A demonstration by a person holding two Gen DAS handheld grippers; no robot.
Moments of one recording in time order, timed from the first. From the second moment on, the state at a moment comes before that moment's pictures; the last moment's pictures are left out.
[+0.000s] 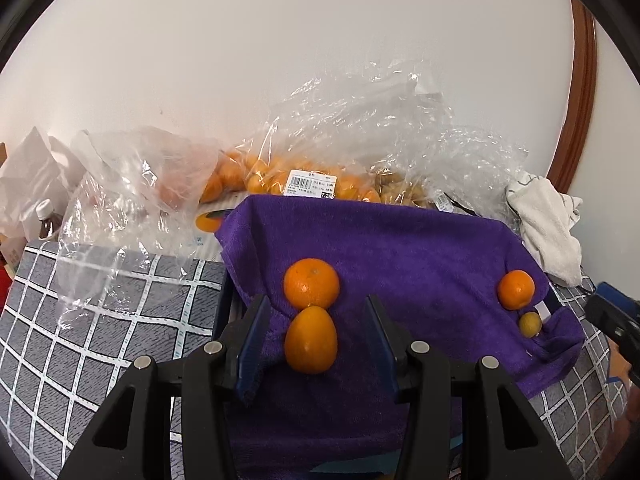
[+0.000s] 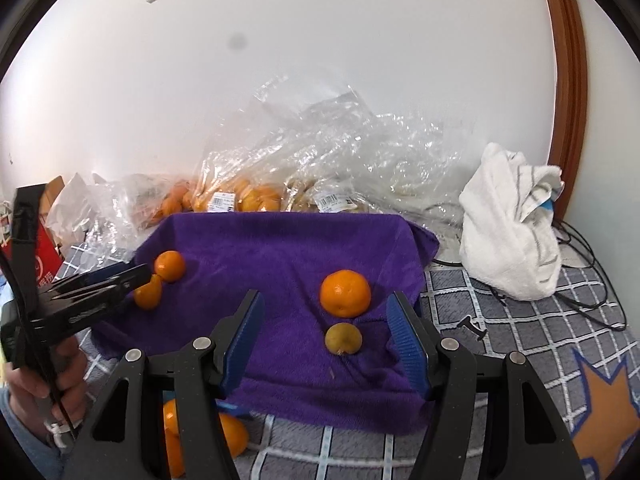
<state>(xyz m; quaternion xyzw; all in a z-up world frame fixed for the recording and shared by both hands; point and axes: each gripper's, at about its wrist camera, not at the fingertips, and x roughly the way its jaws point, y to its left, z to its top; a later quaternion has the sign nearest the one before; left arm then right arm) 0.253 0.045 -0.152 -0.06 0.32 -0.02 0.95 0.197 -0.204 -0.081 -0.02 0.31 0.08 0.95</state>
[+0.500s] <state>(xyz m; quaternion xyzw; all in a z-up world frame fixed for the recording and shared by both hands) 0.211 0.051 -0.109 -0.09 0.31 -0.06 0.94 0.113 -0.203 -0.065 -0.03 0.33 0.07 0.94</state>
